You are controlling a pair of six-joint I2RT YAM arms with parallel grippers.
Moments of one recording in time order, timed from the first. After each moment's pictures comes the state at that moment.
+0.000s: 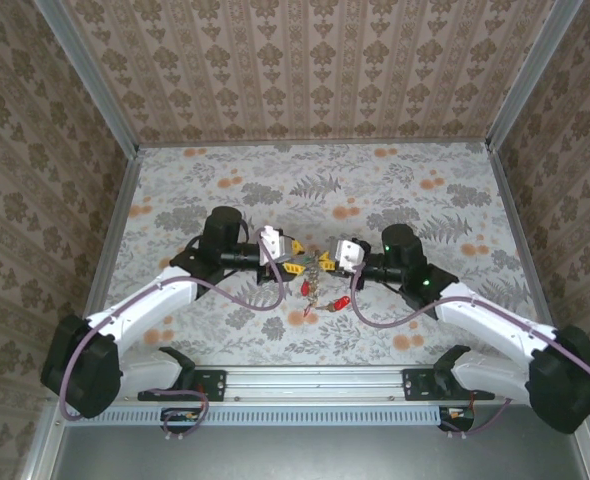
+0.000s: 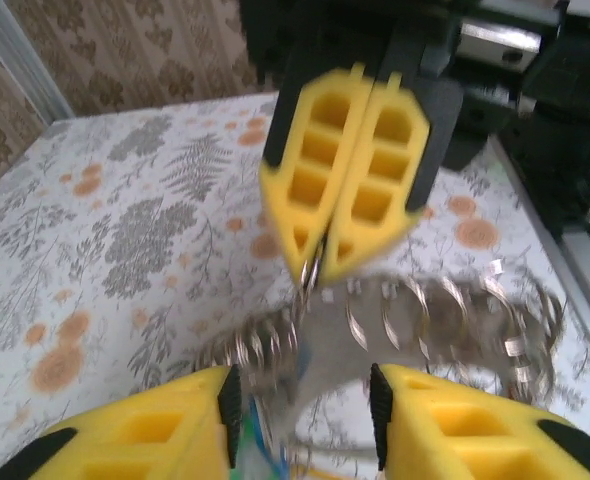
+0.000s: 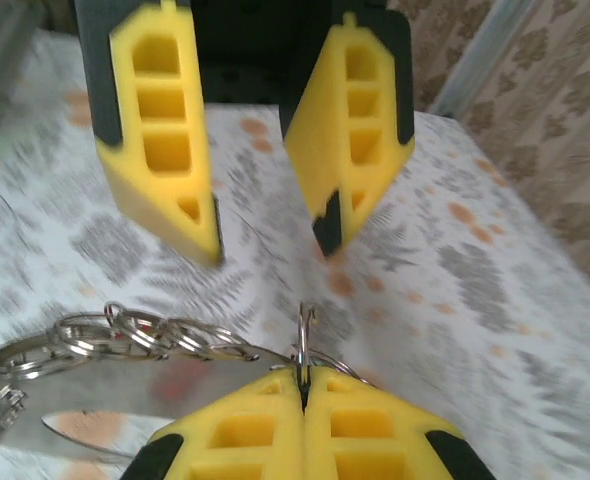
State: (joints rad) left arm -0.61 1.20 0.74 -0.06 0.84 0.57; right arm 0.59 1.07 0.59 0.10 -0.49 -0.61
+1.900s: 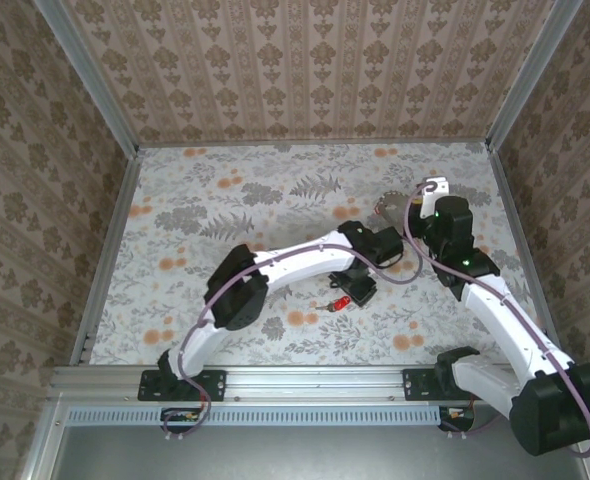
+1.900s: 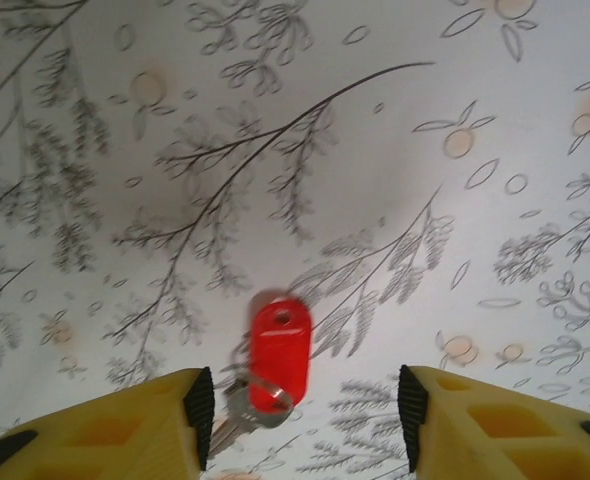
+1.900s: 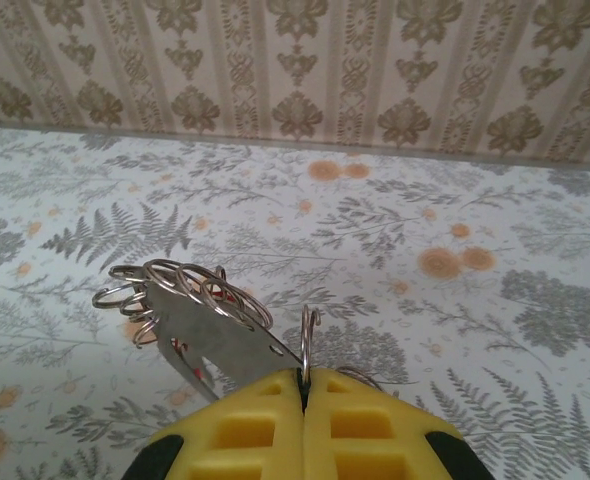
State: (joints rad) left arm -1.18 2.30 2.04 -1.25 -0.02 -0.30; right arm 0.18 0.99 0.73 -0.11 0.15 0.03
